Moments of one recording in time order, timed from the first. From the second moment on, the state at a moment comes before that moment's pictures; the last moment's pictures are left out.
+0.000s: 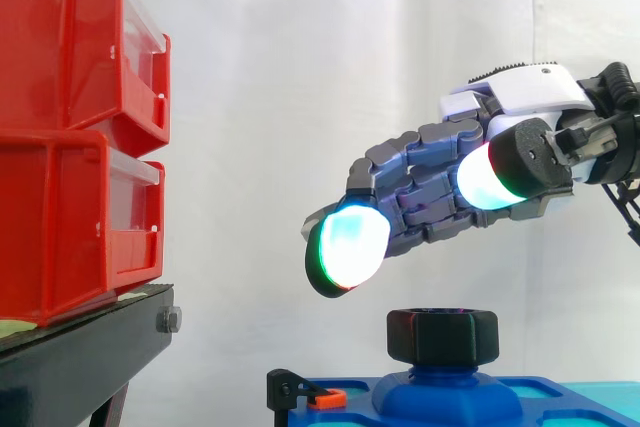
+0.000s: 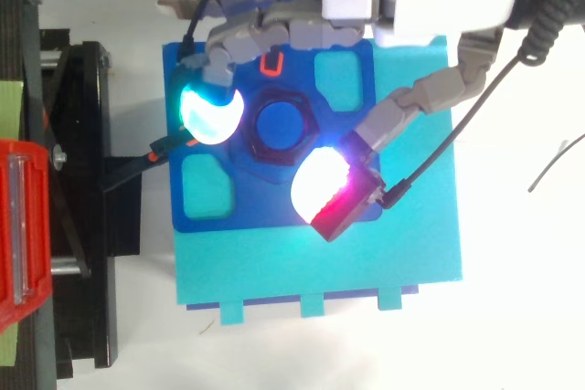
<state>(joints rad) -0.05 -2.23 -1.09 -3.08 -1.75 -0.91</state>
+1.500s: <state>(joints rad) -0.02 -2.23 -1.14 -3.06 -1.72 -0.90</state>
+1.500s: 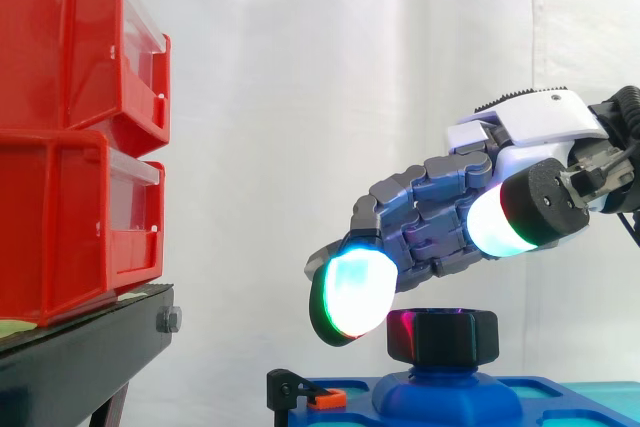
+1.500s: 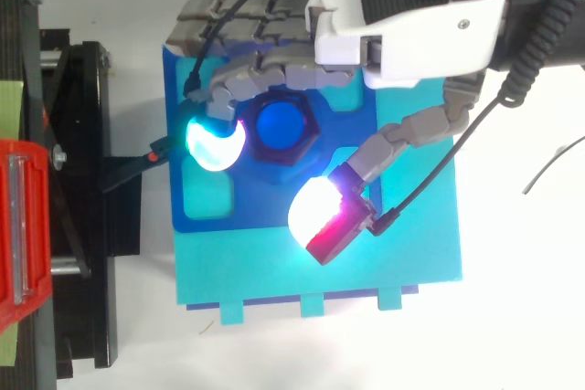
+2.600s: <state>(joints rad) -0.05 -2.23 -1.14 -3.06 -1.75 -0.90</state>
